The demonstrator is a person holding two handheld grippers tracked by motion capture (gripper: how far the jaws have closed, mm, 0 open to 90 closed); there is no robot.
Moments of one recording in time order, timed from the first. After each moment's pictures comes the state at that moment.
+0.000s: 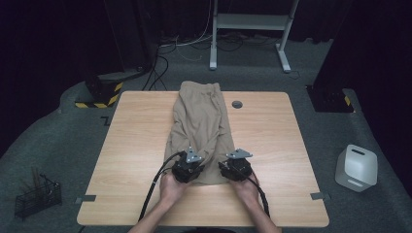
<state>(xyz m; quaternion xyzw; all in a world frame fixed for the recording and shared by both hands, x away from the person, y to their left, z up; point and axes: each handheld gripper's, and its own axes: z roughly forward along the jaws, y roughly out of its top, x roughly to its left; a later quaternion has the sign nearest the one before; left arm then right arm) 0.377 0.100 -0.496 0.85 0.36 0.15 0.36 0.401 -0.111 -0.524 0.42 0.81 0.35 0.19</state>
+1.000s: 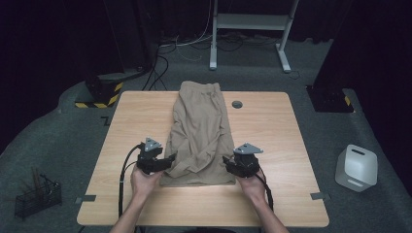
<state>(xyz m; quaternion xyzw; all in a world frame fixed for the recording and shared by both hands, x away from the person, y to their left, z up) 0.384 0.205 -0.478 0.75 0.50 0.20 0.37 0.394 -0.125 -0.479 0.42 0.80 0.39 0.20</state>
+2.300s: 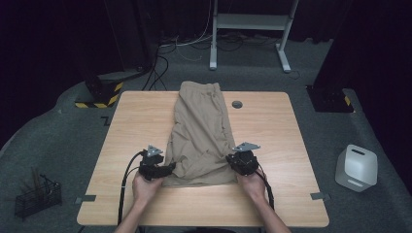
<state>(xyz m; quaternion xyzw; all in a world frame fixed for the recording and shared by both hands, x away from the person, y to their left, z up) 0.380 0.200 -0.509 0.77 0.51 0.16 0.35 0.412 -0.130 -0.499 0.41 0.82 0.36 0.16</state>
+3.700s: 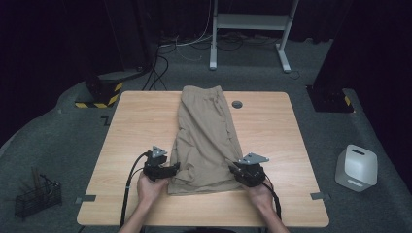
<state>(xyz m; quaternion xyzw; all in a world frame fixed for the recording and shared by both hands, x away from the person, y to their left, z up) 0.382 0.186 -0.511 0.77 0.50 0.17 0.36 0.379 -0.149 -0.503 0.37 0.83 0.39 0.16</state>
